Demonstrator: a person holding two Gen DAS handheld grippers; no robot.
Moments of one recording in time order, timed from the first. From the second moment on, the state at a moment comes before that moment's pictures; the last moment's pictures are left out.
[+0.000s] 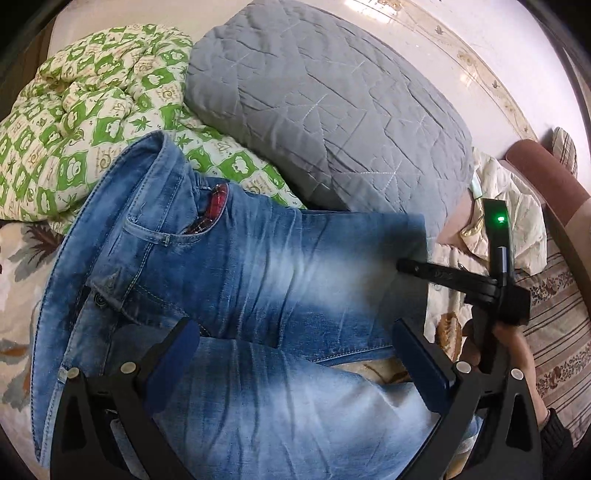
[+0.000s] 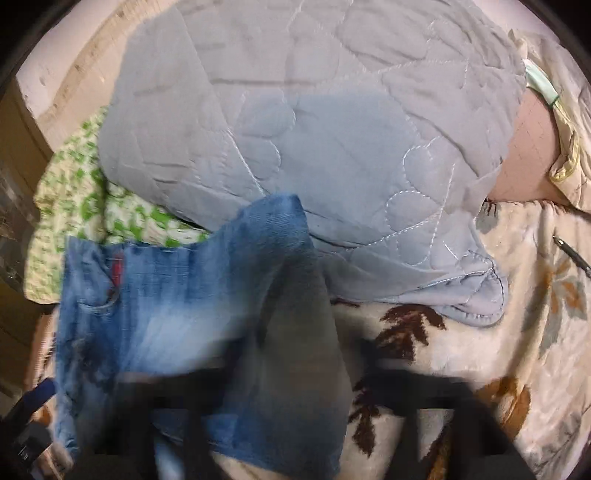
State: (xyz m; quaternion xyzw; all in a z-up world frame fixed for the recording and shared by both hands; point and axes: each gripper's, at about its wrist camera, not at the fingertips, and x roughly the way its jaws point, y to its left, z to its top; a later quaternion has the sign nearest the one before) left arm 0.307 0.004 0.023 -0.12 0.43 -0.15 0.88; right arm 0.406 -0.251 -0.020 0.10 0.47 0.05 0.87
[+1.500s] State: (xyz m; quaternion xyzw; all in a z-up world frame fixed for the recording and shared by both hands) left arm 0.330 0.114 -0.034 -0.33 0.55 -0.07 0.76; right arm 0.386 -0.087 -0.008 0.05 0.55 0.15 0.82
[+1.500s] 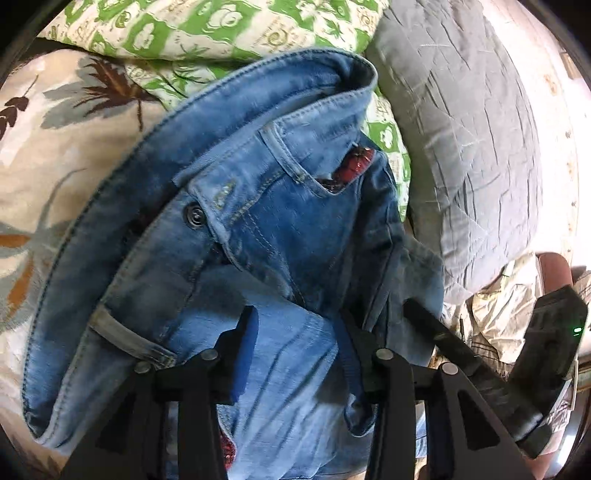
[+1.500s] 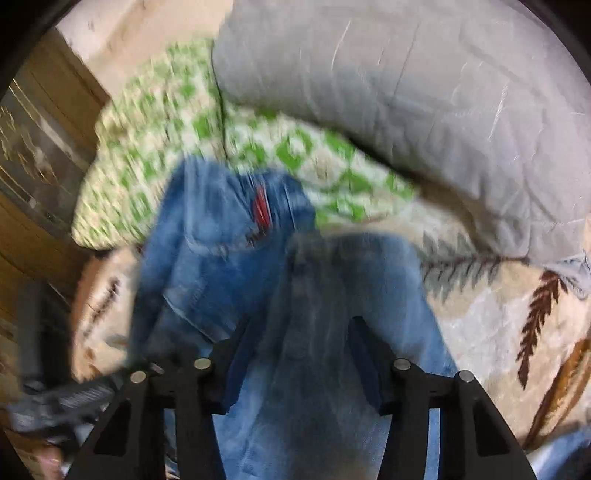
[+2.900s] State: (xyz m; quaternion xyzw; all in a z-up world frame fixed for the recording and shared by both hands) left arm 0.416 -0.067 -0.008 -0.07 0.61 0.02 0.79; right arm 0.165 -0.299 -0.009 0.36 0.40 0.05 0.84
